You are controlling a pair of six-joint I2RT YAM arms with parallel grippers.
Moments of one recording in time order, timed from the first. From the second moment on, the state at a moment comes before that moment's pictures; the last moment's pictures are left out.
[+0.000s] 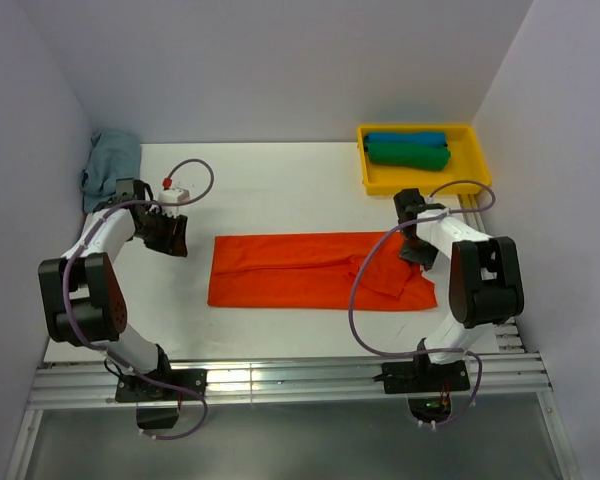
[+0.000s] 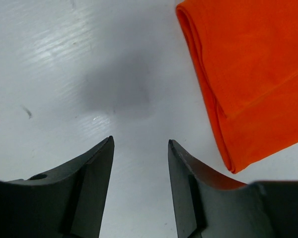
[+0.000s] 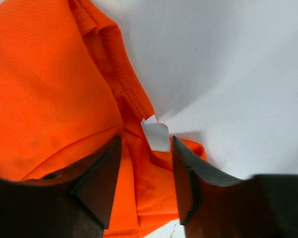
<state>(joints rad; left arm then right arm) 0.13 1.57 1.08 -0.70 0.38 0.45 0.08 1.64 0.97 -0.73 0.47 0.60</state>
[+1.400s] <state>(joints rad) 0.06 1.99 1.24 -0.57 0.84 0.24 1.20 2.33 2.04 -0.80 0.42 1.03</state>
